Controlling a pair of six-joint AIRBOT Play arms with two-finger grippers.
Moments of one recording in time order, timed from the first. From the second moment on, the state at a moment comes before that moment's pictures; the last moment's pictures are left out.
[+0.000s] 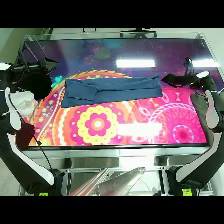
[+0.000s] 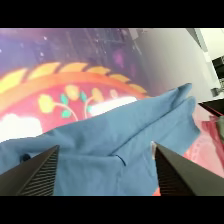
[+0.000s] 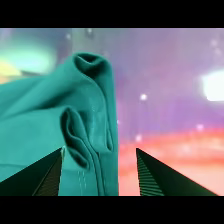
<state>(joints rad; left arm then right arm) 0.34 -2.07 2.02 0.40 -1.34 -0.95 -0.31 -1.97 1.64 -0.74 0.97 1.03</state>
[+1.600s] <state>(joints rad) -0.36 -2.20 2.05 0.99 -1.13 -1.28 -0.22 -1.89 1.87 -0.35 1.40 1.05</state>
